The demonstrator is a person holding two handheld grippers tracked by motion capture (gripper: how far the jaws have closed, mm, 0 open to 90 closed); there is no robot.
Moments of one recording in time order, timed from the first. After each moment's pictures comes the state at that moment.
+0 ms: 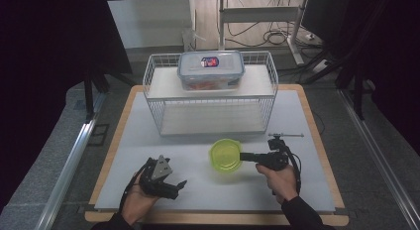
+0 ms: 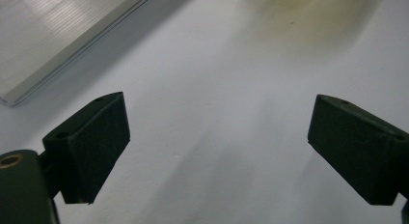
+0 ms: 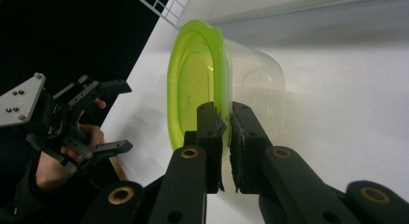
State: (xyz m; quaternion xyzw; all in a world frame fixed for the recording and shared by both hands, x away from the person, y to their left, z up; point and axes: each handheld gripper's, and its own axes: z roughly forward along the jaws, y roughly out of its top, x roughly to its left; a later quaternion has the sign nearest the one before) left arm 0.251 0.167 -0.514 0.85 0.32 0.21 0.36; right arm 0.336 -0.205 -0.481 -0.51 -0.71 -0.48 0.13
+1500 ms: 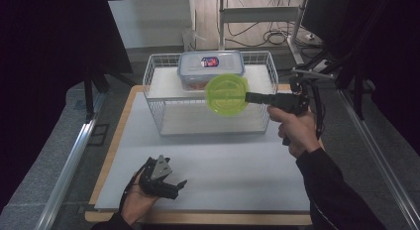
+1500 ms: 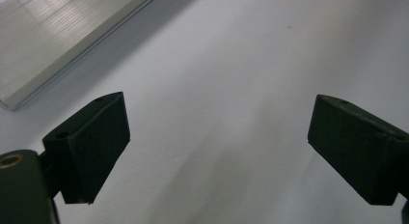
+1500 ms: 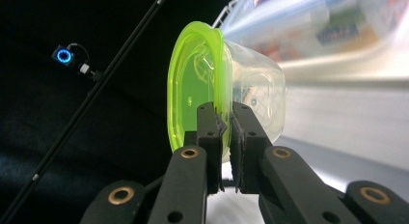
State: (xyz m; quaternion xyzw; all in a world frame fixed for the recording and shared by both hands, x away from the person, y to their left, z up) left arm 0.250 0.167 -0.512 0.85 0.31 0.21 0.36; right arm 0.376 -0.204 -0.302 -0.46 -0.65 -0.59 0.15
